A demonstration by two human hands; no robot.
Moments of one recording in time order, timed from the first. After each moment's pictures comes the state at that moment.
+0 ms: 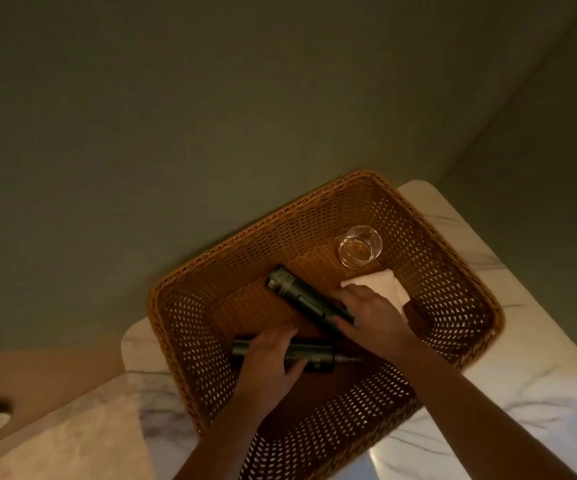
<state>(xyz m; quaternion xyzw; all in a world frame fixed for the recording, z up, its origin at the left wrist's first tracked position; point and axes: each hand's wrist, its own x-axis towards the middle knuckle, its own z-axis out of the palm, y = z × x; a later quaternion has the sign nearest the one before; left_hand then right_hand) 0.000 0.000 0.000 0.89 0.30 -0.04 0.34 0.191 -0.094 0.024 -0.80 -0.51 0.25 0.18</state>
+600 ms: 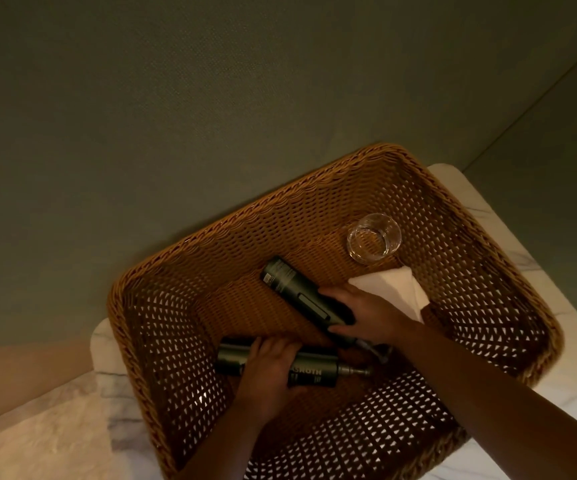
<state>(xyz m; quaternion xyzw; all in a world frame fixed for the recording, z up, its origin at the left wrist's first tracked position) 0.001 0.001 -0.094 0.92 0.24 -0.14 0.28 0.222 -0.073 -0.077 -0.73 -0.51 0.41 0.17</state>
